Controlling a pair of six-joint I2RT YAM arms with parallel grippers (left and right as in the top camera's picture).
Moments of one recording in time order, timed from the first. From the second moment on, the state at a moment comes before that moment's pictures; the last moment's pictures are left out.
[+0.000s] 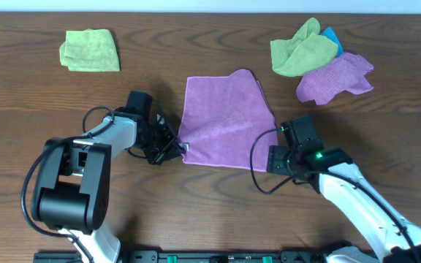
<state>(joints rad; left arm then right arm) -0.16 1.86 0.92 -0.52 0.68 -0.77 0.34 1.34 0.69 -0.59 0.04 0.49</state>
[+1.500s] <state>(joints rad) -0.12 1.86 0.93 -0.64 0.74 -0.56 0.34 1.44 0.58 -0.30 -0.17 0.65</state>
